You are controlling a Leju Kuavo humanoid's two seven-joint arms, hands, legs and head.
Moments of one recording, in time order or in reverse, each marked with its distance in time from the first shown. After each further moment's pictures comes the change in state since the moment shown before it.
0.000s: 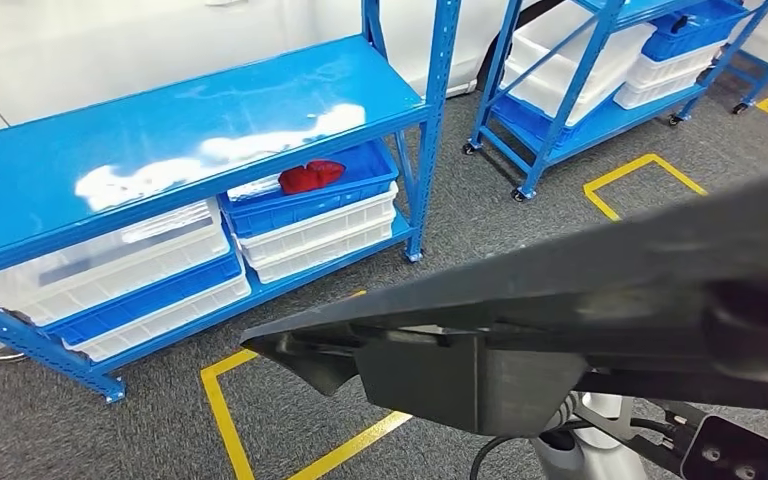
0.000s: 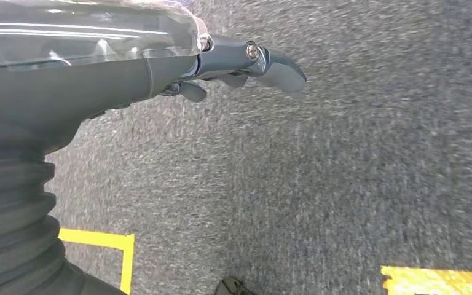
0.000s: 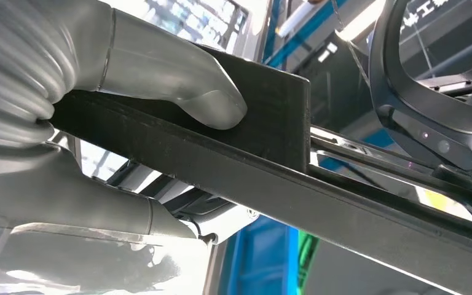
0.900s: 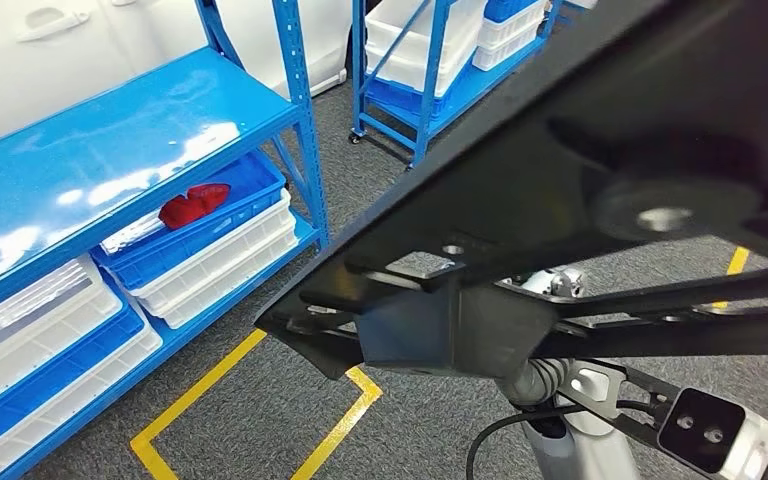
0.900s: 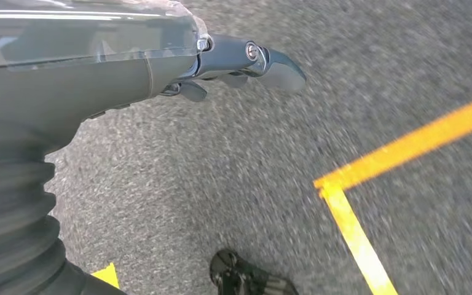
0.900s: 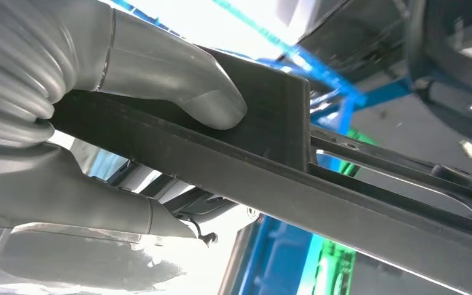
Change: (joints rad) left arm -0.010 -0.004 0.003 -0.004 -0.007 -0.106 -0.067; right arm -0.006 0.029 -0.040 0.059 0.021 -0.002 0.018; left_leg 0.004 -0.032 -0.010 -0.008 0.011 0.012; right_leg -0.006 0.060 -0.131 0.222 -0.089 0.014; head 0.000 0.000
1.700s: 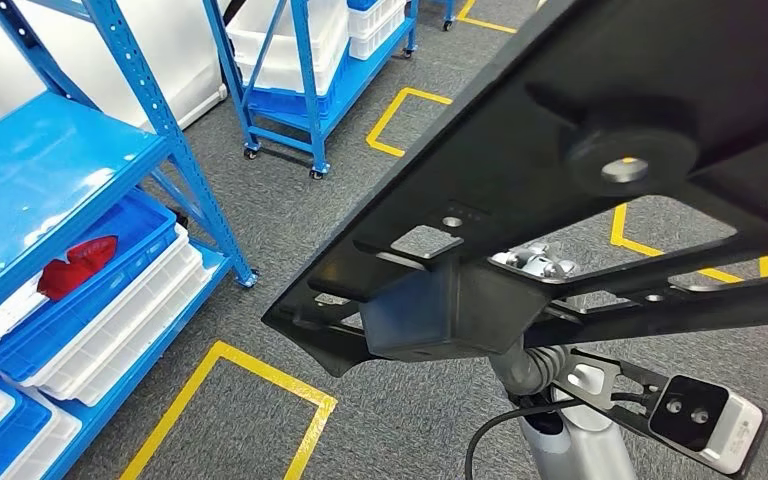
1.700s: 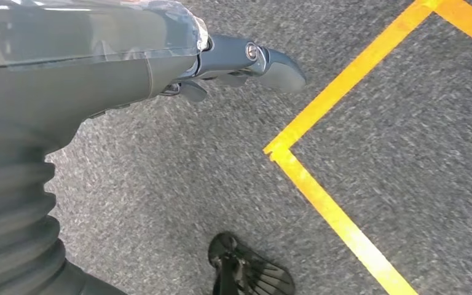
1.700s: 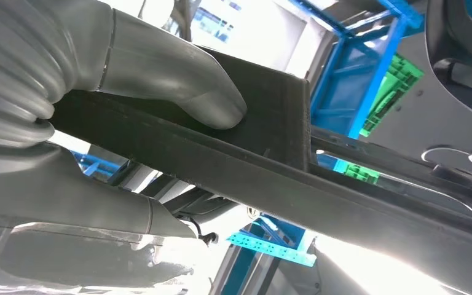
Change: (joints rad) left arm -0.004 -0.030 0.018 0.000 0.034 0.010 -0.014; right arm 0.015 0.020 -0.034 0.035 0.002 0.024 0.002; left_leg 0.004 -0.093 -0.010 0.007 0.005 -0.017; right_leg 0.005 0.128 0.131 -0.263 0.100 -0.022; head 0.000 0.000
